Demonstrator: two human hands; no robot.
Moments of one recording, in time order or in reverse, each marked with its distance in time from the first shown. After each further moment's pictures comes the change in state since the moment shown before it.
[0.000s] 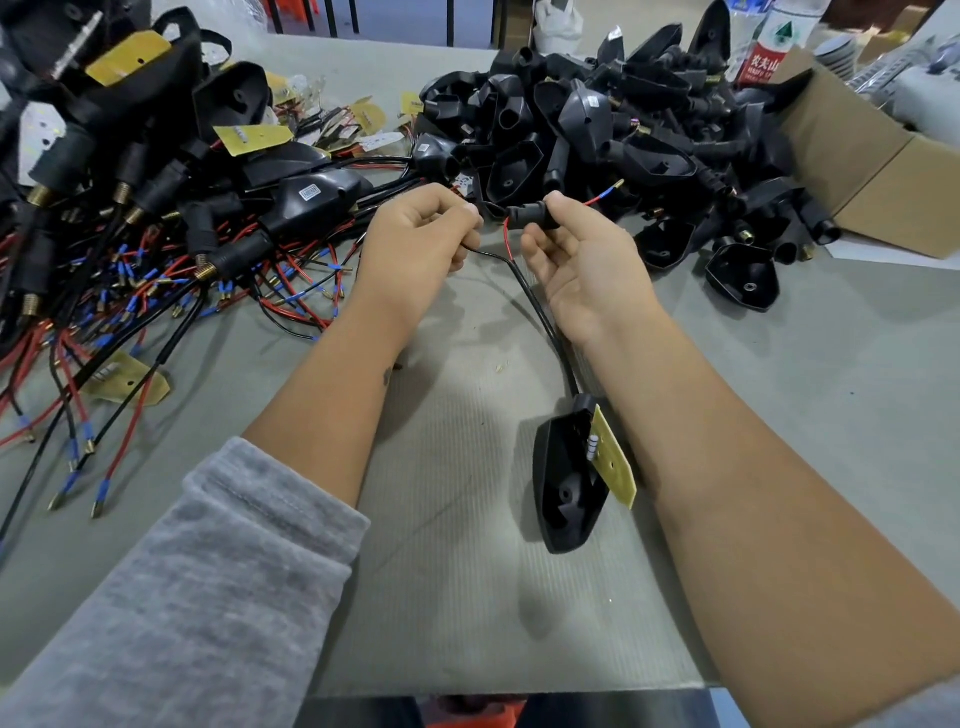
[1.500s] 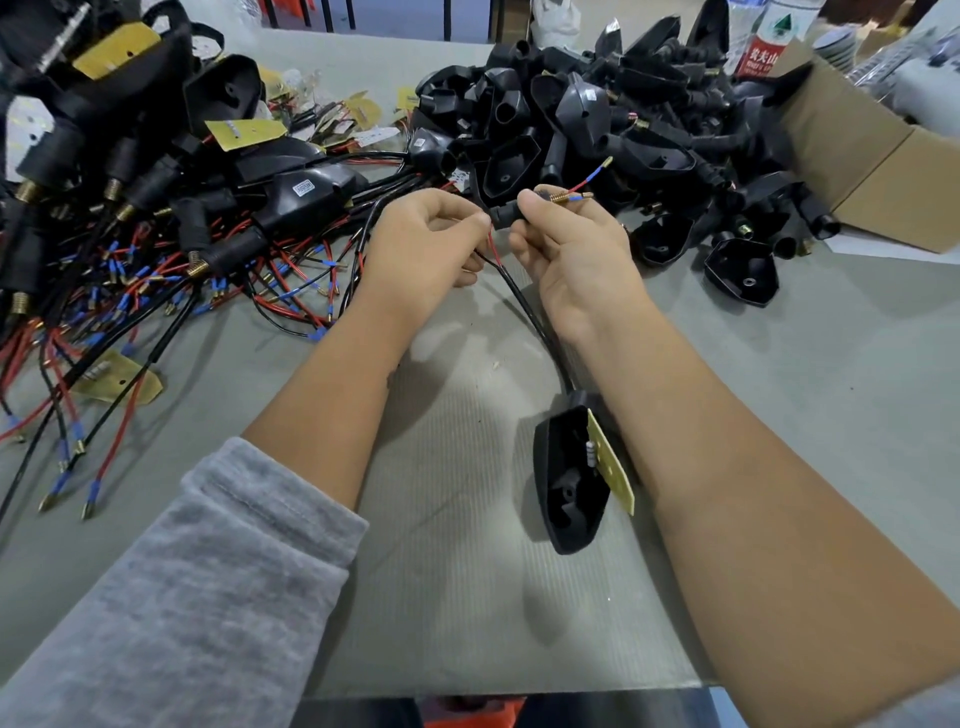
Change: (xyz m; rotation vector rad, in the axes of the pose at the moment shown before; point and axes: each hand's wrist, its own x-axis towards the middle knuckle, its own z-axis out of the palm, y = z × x) left_hand -0.002 -0.003 0.007 0.051 -0.010 -0.036; right_hand -0.003 0.004 0.003 -0.071 -0.070 -0.068
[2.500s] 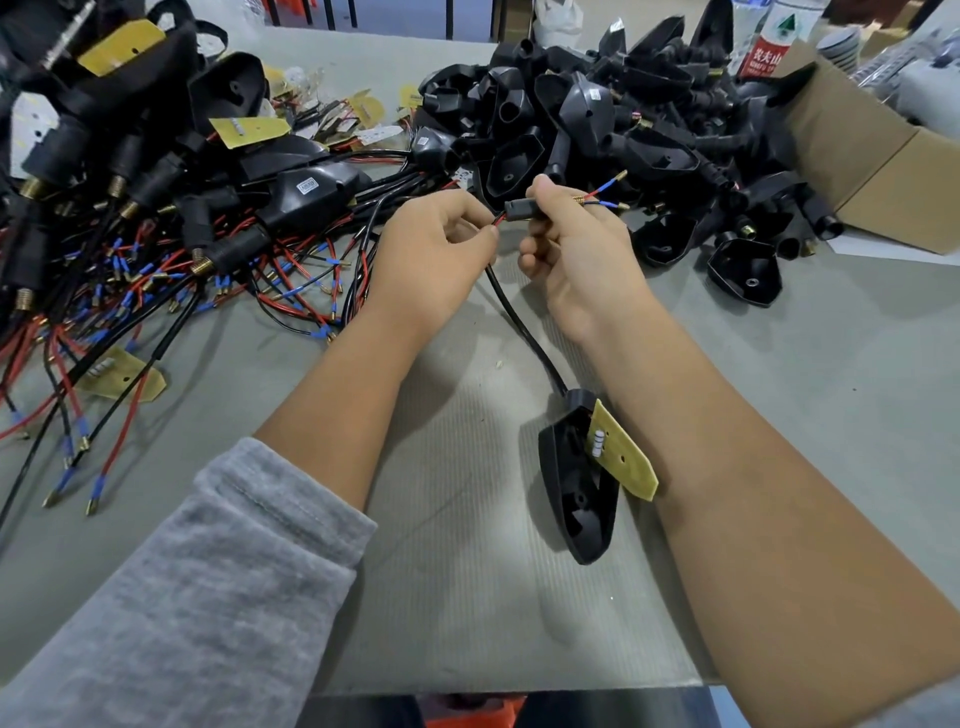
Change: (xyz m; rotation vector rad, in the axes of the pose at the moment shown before) left_hand -0.001 -0.005 0.000 0.255 -0.012 0.211; right_hand -0.001 -0.002 0.001 -0.207 0.005 0.008
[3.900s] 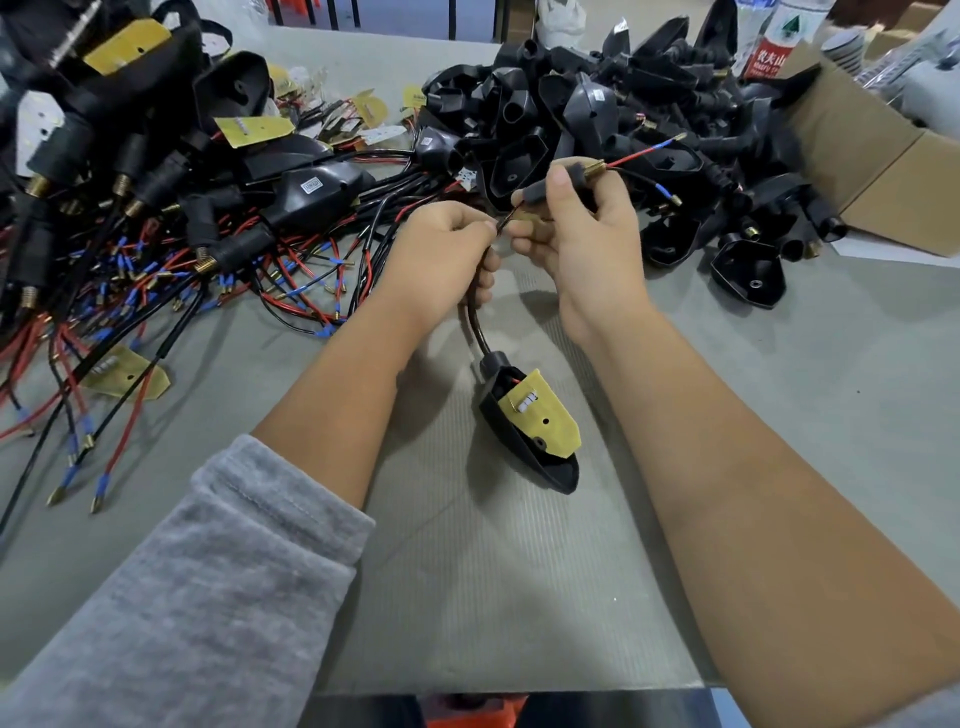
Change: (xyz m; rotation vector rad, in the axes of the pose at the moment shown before) left_hand 0.001 0.009 0.002 -0.284 -0.095 -0.281; right_hand -0.003 0.001 0.001 -0.110 -0.008 -0.225
